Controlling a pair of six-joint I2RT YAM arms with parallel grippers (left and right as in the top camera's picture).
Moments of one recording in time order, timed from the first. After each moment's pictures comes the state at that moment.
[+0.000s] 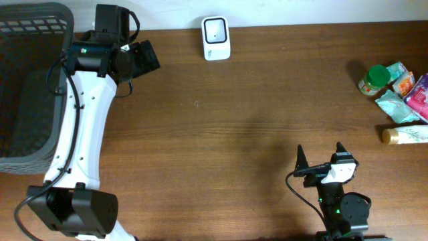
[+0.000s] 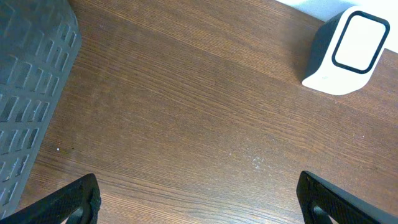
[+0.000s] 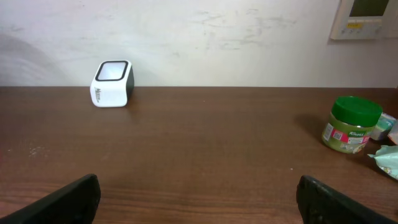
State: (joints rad) left arm -0.11 1.81 1.92 -1.12 -0.11 -0.46; right arm 0.02 0.01 0.02 -0.08 -0.02 0.02
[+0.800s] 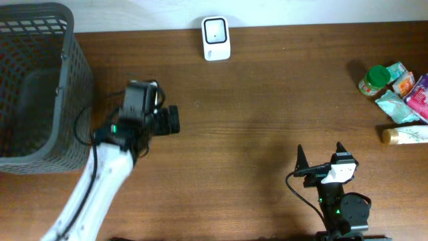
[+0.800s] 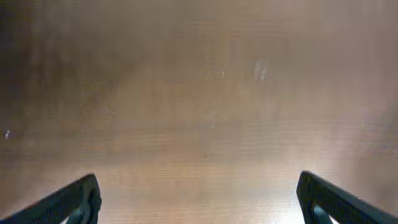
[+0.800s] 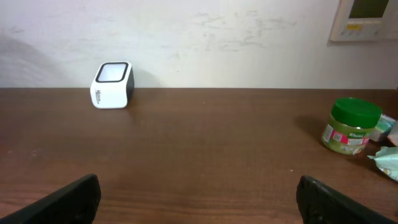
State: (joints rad) left arm -0.26 1.37 1.06 -0.64 -0.10 -0.25; right arm 0.02 0.01 0.01 -0.08 -0.02 0.02
